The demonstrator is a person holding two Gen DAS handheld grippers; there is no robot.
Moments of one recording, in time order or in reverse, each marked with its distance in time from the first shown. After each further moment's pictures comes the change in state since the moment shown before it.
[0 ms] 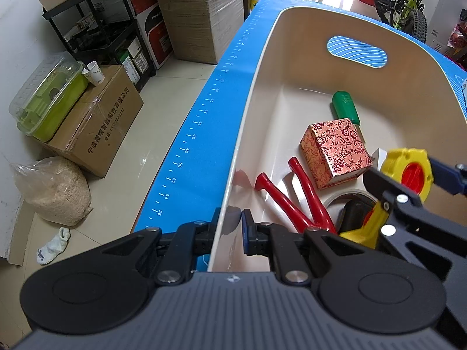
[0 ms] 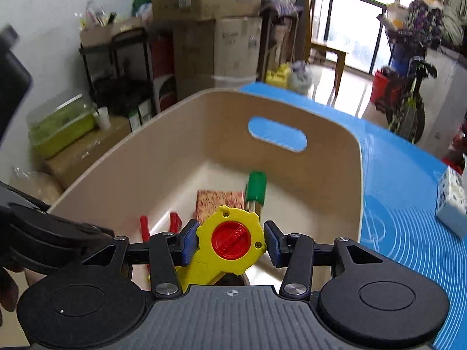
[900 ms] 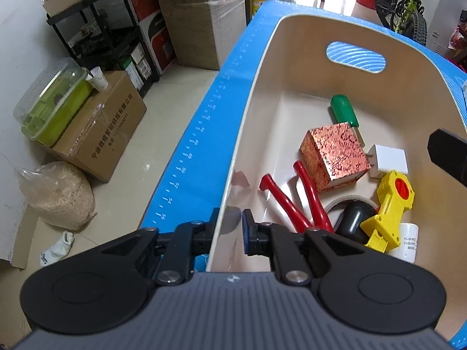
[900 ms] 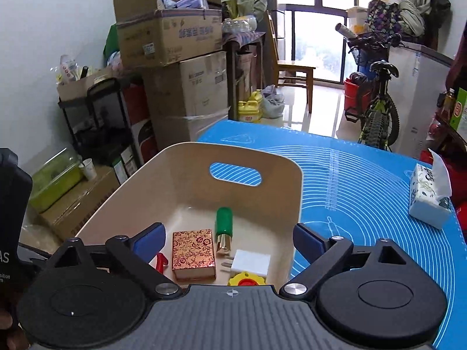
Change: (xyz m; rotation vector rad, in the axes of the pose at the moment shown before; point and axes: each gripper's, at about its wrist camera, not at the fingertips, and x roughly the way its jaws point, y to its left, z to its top) left arm -0.009 -0.002 0.000 0.004 -0.039 0.020; right arm -0.048 -0.042 0.011 0.150 -0.153 -0.033
